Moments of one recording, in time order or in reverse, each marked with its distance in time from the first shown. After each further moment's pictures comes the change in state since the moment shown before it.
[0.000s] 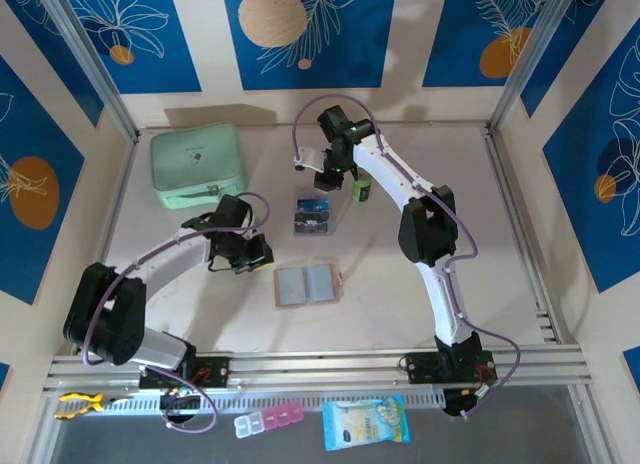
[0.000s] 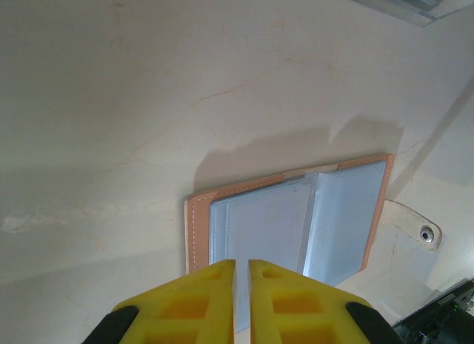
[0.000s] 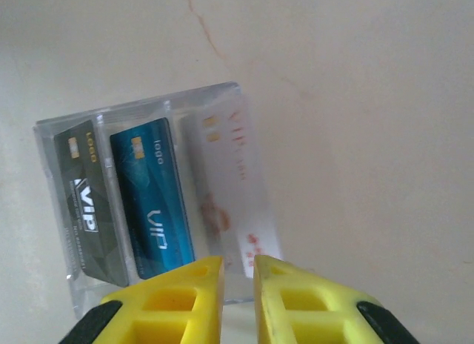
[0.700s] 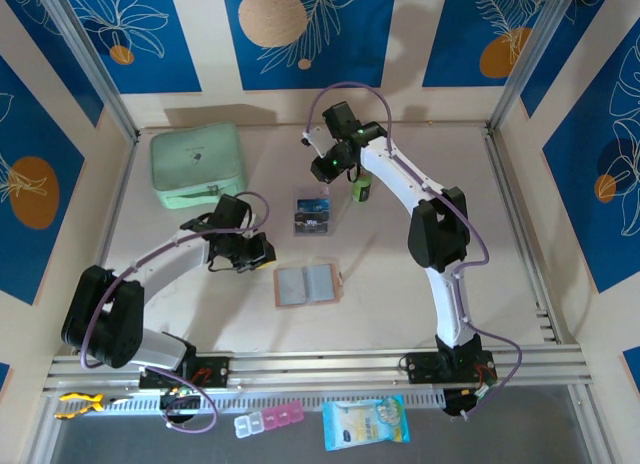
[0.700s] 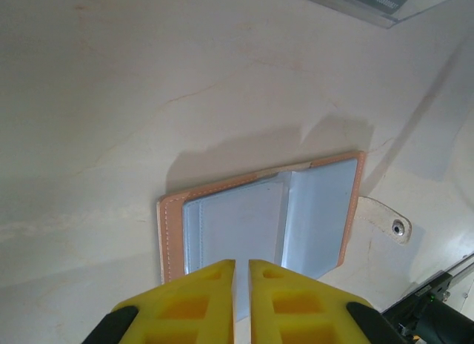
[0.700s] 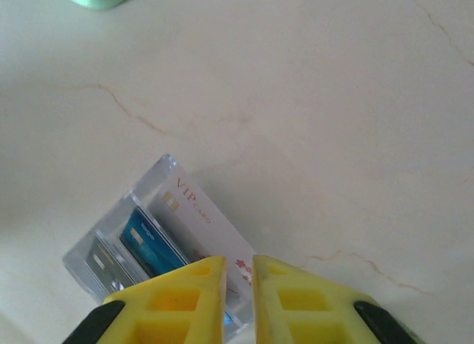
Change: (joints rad) left arm -0.001 -0.017 -0.014 0.043 0.042 -0.018; right arm -0.004 -0.116 -0.162 0.200 0.014 0.652
